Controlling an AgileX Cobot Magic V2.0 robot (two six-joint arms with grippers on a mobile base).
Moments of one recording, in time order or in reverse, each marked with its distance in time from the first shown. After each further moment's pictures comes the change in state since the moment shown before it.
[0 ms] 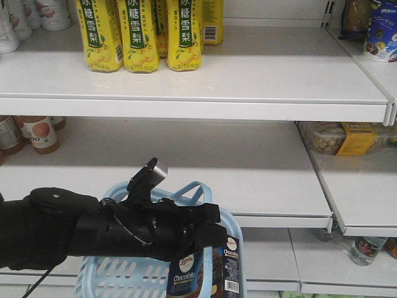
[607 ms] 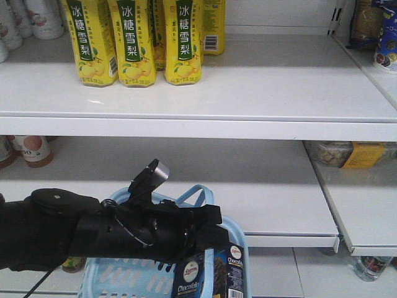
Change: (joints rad) left arm 0.000 0.000 0.000 -0.002 0.005 -0.005; right arm 0.000 0.000 0.000 0.000 0.000 0.000
